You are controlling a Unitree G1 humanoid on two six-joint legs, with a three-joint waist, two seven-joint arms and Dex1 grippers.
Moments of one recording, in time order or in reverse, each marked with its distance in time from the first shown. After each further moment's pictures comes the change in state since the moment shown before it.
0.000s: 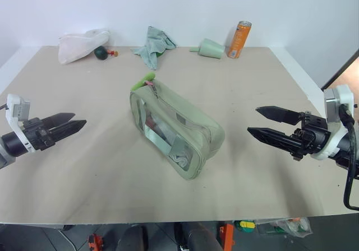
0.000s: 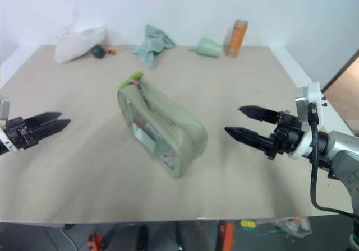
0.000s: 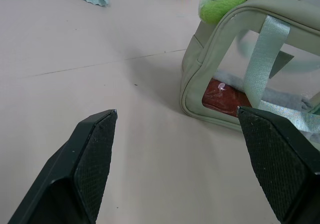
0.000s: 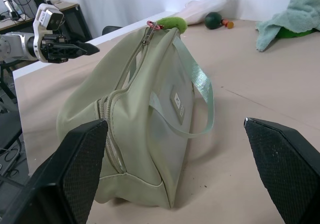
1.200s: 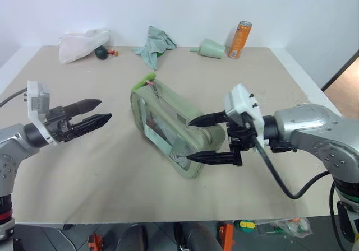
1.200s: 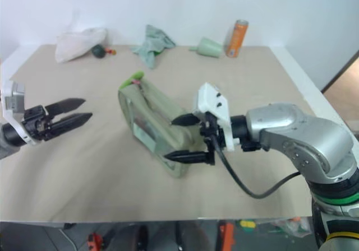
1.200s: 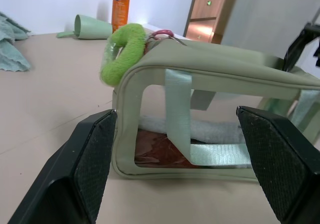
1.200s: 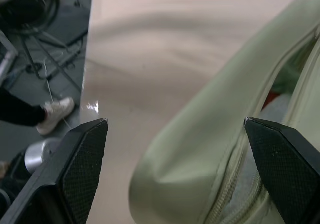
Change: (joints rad) left arm -0.053 -0.108 -0.057 -0.241 -0.081 -0.042 0.026; right arm -0.540 -0.004 0.654 -0.138 -0.163 0.111 -0.022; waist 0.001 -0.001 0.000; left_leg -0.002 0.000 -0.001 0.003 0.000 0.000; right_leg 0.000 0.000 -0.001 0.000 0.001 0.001
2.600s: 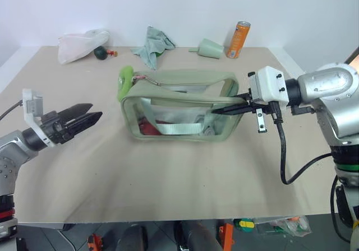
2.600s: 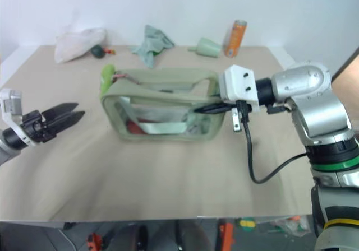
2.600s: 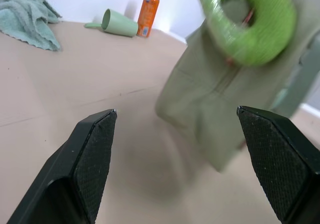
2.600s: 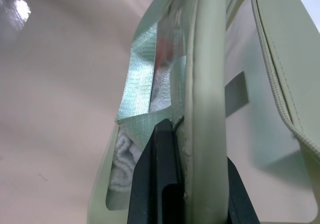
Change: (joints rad) left arm -0.003 -0.021 0.033 0.166 -0.022 0.004 0.000; right arm -0.172 0.018 0.048 0.545 -0.593 -0.859 0.547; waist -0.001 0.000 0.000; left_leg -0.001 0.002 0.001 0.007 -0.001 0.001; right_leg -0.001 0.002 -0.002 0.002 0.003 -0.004
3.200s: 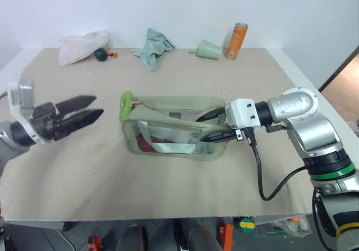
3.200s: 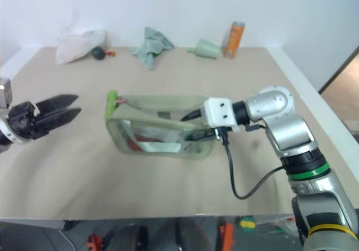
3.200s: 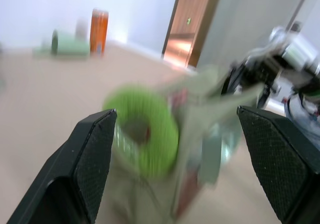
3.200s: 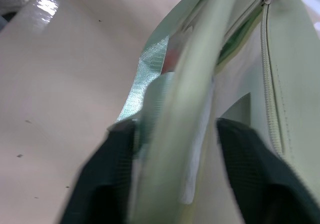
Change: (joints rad) left arm -0.078 0.081 0.047 -0.154 -0.162 0.091 -0.017; right arm 0.127 0.114 0.046 -0.033 -0.049 -0.015 -0.002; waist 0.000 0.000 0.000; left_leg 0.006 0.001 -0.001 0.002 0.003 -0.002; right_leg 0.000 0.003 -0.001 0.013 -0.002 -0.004
